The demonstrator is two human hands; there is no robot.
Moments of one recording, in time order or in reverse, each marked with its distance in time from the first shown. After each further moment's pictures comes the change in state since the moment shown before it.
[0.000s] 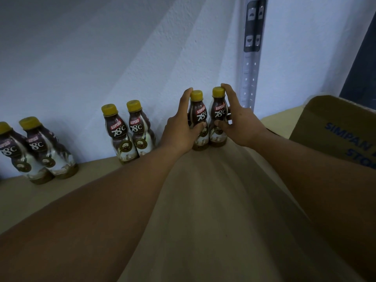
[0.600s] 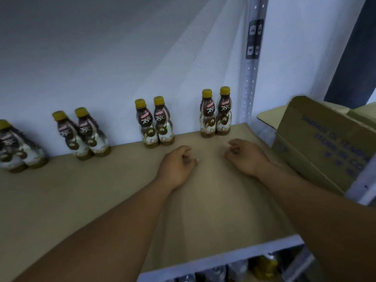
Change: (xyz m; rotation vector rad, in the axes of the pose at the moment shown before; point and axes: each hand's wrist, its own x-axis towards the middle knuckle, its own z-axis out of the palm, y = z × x) left_hand -0.134 -0.015 -0.047 0.057 -0.228 -0.261; right_hand -0.119 -0.046 0.005 0.008 -0.242 0.426
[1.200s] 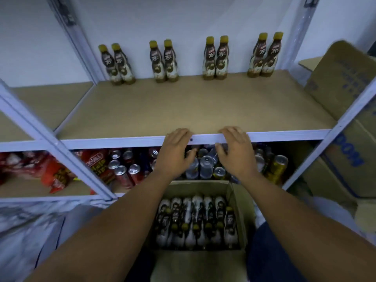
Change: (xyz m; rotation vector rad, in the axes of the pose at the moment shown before) left_hand -0.314 -0.094 -0.084 0.382 0.199 0.227; right_hand -0.285 -0.092 0.140 -0.210 0.239 -0.456
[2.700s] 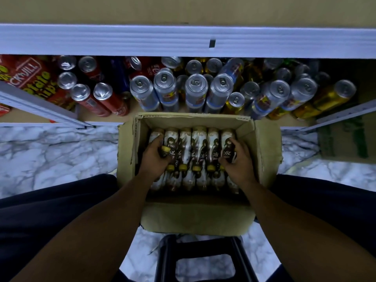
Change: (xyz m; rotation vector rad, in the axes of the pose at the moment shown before) left_hand -0.198 -0.105 0.197 -0.563 -0.456 -1.017; right_hand -0.193 0.069 0.196 0.433 -0.586 0.812
